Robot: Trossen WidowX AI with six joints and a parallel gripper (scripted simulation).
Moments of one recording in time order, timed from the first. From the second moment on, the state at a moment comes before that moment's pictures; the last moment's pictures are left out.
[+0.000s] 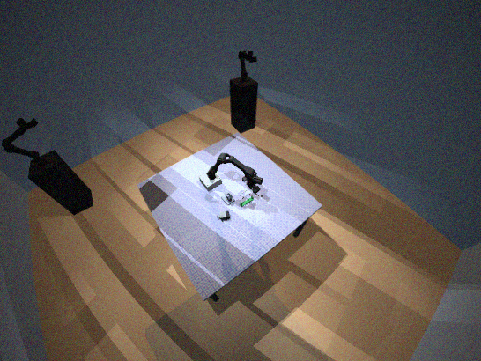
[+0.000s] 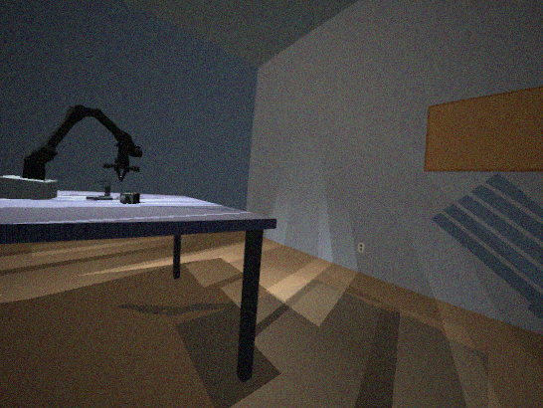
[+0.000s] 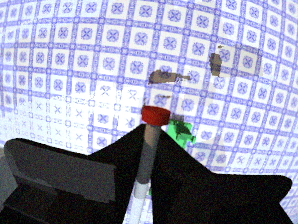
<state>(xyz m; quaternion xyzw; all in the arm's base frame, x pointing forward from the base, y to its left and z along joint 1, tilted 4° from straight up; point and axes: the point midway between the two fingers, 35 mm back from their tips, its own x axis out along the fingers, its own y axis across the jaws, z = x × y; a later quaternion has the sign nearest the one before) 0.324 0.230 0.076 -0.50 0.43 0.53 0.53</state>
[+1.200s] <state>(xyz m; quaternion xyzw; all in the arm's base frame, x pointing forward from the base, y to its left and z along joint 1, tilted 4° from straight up) 0.372 0.252 0.055 -0.49 0.44 0.52 0.55</state>
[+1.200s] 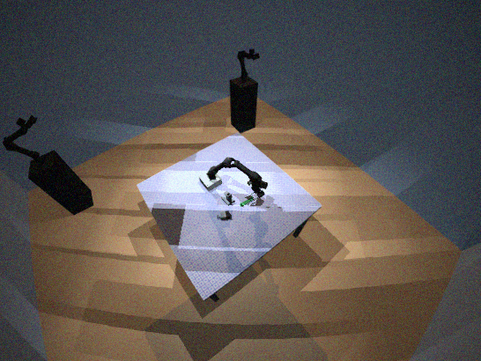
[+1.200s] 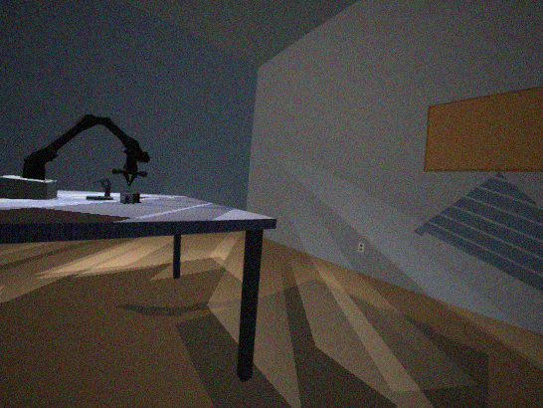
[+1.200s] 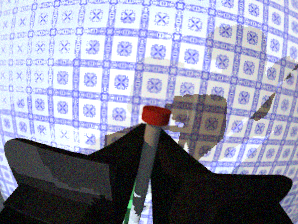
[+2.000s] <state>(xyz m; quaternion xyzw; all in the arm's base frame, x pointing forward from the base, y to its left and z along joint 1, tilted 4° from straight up) 0.376 0.252 0.019 -0.49 0.43 0.52 0.55</state>
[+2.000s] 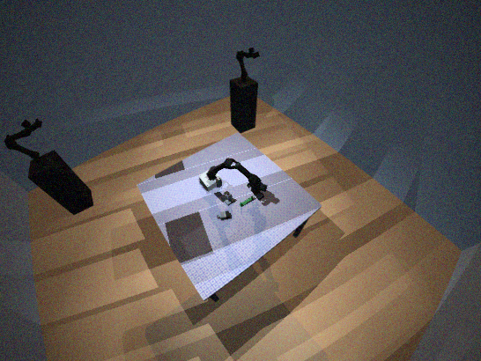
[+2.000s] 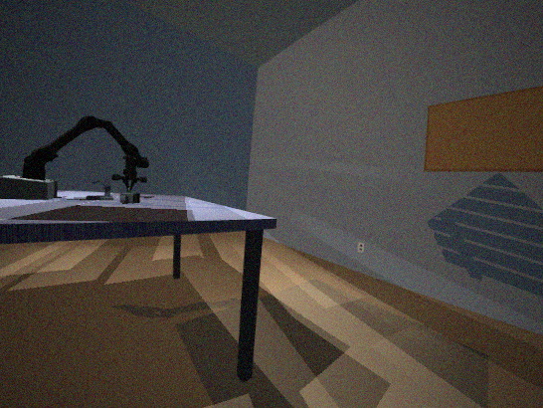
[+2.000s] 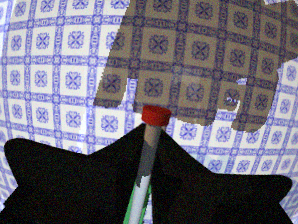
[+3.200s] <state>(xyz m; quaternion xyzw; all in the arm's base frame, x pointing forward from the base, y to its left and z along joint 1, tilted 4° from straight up) 0.376 0.251 0.010 -0.49 0.43 0.52 0.55</state>
